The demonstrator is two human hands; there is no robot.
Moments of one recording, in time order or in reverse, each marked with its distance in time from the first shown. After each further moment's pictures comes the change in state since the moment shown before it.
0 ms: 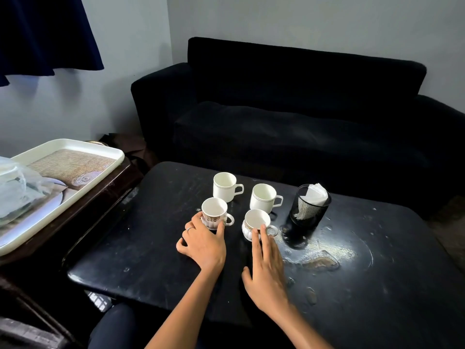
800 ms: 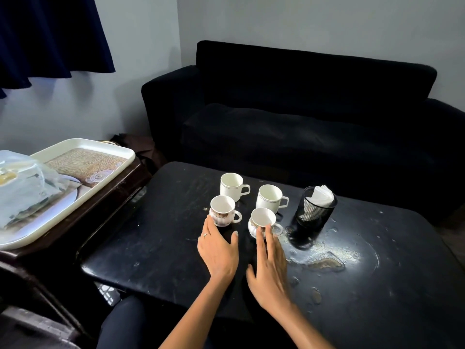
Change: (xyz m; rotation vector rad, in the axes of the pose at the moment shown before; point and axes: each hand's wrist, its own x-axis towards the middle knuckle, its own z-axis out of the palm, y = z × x) left_hand -0.022 -0.006 -0.013 -0.153 -0.163 0.122; right_hand -0.001 -0.004 0.003 0.055 0.019 0.000
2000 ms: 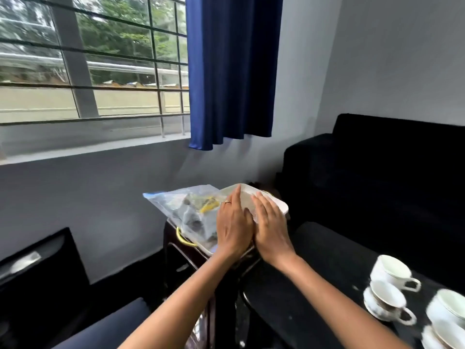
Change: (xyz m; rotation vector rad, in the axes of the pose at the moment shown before) left_hand 0.119 -0.060 -0.323 0.088 0.438 0.232; right_hand 0.096 -0.355 -0.010 0.213 0.122 -0.778
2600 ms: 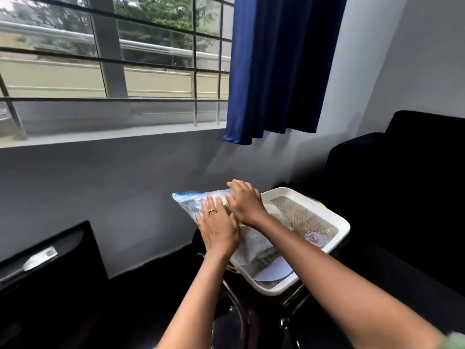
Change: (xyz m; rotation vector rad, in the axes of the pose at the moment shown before) left_hand 0.077 -0.153 -0.019 0.272 -0.091 -0.394; right_hand 0.169 -0.063 0.154 0.061 -0.326 0.009
